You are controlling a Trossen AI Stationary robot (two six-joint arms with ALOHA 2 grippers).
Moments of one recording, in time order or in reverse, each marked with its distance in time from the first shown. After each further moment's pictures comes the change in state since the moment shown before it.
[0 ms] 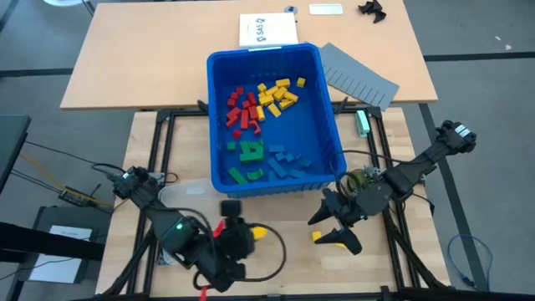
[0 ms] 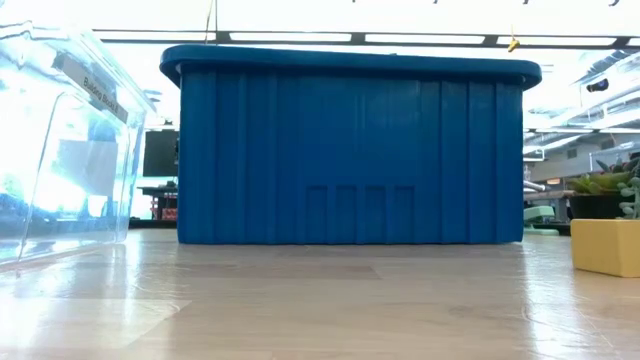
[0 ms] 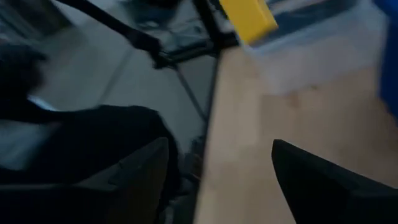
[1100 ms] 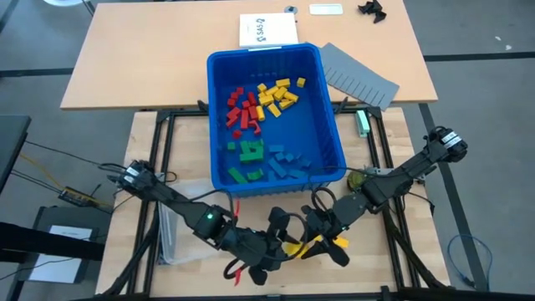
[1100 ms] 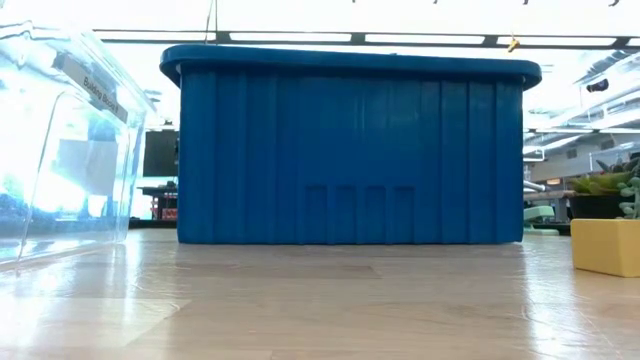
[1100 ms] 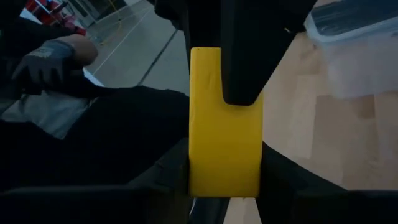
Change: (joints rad) left arm 0.147 -0.008 -0.249 0.820 0.352 0.820; right arm -0.066 0.186 -0.004 0.257 -0.270 -0.086
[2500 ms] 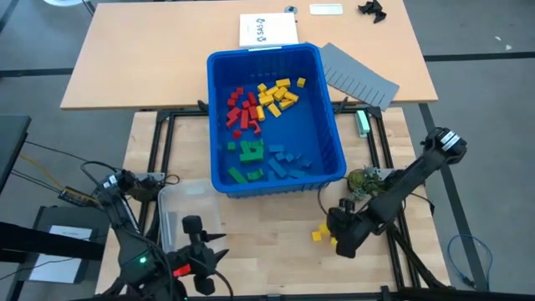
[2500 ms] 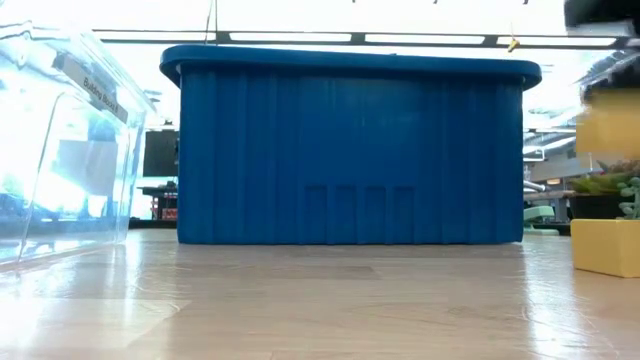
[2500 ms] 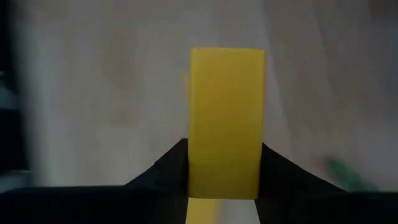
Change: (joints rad) left arm -0.391 -0.056 0.090 -0.964 -0.609 -1.170; right arm 0.191 -0.006 -0.212 -0.605 0.341 0.393
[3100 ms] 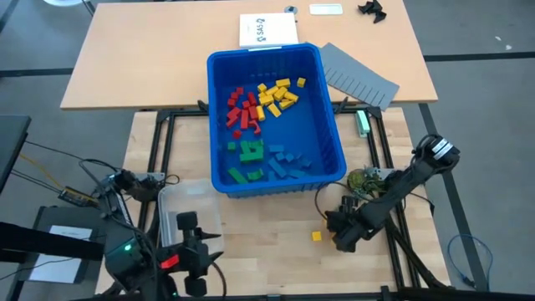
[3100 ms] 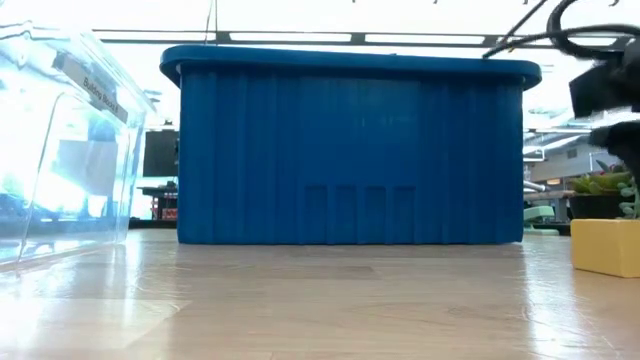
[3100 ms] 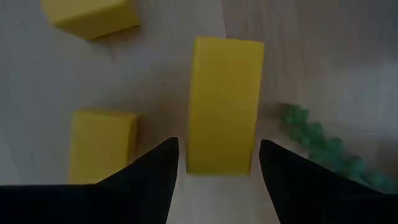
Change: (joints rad) left arm -0.012 0.000 0.180 -0.093 0.095 -0.016; right arm -0.013 0.155 -0.071 -0.096 -0.012 0.008
